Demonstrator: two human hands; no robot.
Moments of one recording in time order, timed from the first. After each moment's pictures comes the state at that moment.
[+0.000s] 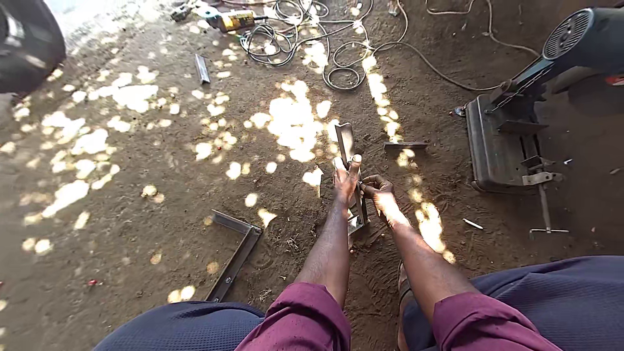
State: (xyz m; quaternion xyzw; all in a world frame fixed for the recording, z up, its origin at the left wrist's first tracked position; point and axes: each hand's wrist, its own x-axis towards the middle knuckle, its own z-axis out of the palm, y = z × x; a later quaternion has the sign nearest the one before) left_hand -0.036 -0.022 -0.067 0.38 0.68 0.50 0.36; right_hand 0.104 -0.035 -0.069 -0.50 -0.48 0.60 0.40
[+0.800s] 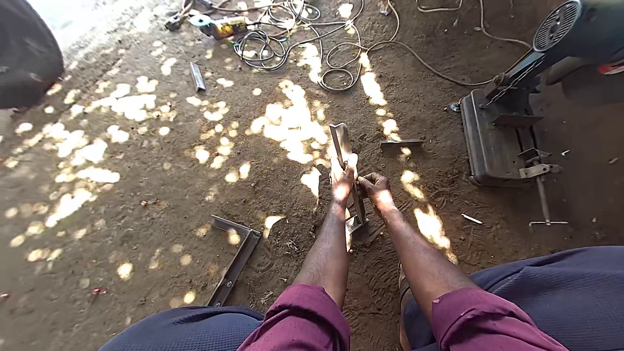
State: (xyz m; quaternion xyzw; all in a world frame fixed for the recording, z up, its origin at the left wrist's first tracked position) left_hand -0.032 -0.026 -0.053 0.38 0.69 0.49 0.37; right_hand 0.098 -0.025 -0.066 -0.57 -0.48 0.57 0.36
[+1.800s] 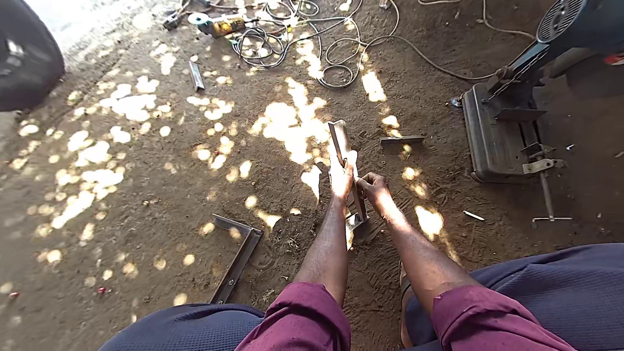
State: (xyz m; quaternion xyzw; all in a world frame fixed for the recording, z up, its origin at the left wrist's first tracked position) left_hand -0.030 -0.024 -0.057 0.39 0.68 0.52 0.35; right_hand 0.103 -0.031 -0.063 -0.59 -0.57 0.51 0.28
